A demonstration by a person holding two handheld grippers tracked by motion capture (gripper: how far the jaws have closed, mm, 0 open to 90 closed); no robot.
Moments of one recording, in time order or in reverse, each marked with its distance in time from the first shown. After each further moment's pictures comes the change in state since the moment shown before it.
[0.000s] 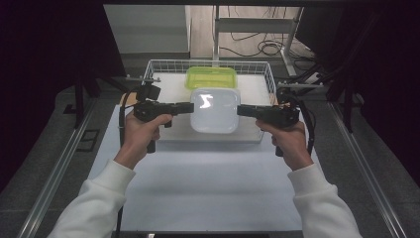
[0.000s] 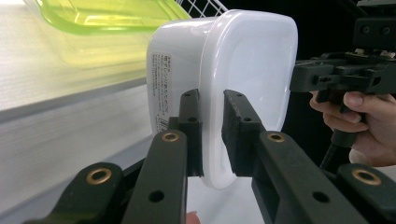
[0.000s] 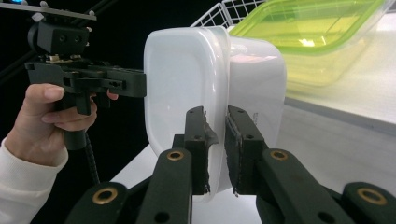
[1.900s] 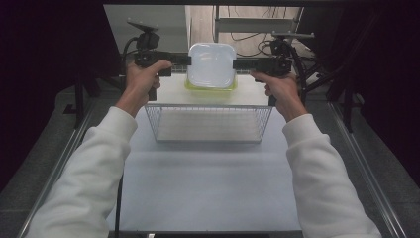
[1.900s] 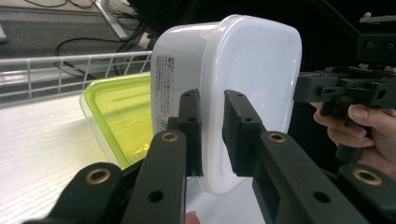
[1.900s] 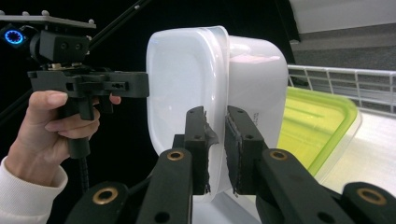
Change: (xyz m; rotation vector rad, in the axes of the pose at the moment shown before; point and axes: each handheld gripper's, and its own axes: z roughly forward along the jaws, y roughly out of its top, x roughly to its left) left arm 0.042 0.112 0.014 -0.024 0.040 -0.047; right arm -0.040 0.106 0.037 -0.005 0.011 0.055
